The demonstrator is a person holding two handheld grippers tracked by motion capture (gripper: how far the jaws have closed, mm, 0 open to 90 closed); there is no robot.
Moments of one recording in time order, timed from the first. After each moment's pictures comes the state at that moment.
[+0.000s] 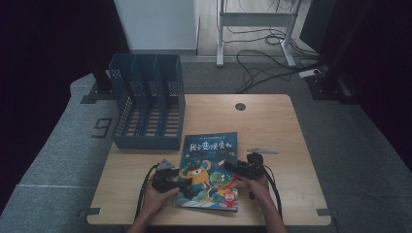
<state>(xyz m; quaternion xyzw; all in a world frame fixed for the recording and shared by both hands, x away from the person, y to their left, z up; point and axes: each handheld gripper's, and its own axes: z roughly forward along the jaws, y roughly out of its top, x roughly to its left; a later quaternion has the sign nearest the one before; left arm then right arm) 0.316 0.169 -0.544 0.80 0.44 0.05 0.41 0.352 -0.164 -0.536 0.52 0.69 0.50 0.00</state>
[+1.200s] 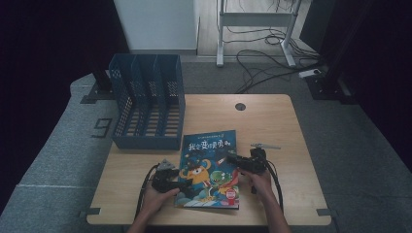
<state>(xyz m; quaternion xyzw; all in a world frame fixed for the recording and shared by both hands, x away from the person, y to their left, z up) 0.315 0.168 -0.544 0.80 0.44 0.05 0.41 0.368 -0.177 -0.536 0.52 0.68 0.52 -0.02</state>
